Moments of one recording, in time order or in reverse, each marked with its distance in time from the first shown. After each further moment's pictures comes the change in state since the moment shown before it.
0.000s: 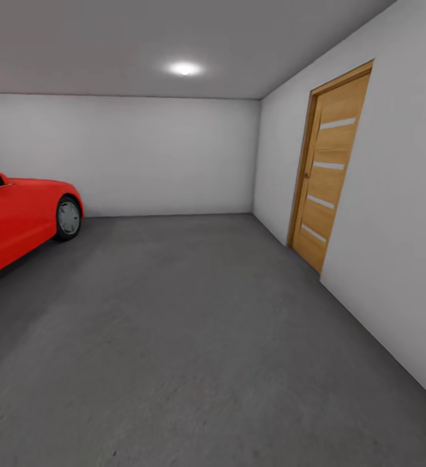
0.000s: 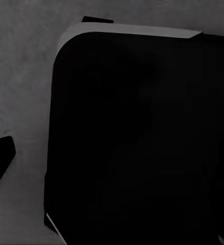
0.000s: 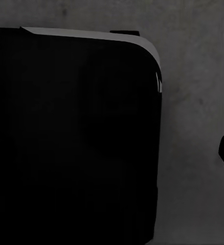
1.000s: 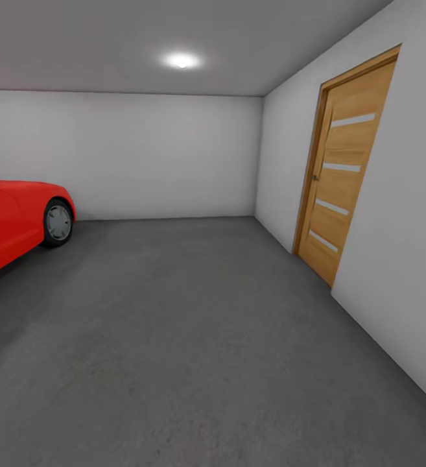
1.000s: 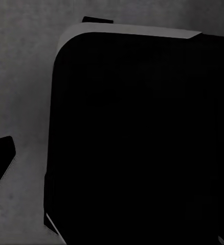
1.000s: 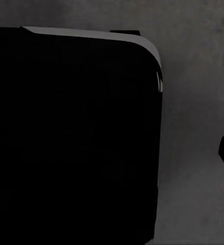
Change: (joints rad) left arm 0.000 0.000 0.001 0.000 0.000 -0.001 0.000; right arm 0.000 0.001 0.001 0.000 0.000 0.001 0.000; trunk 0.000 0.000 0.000
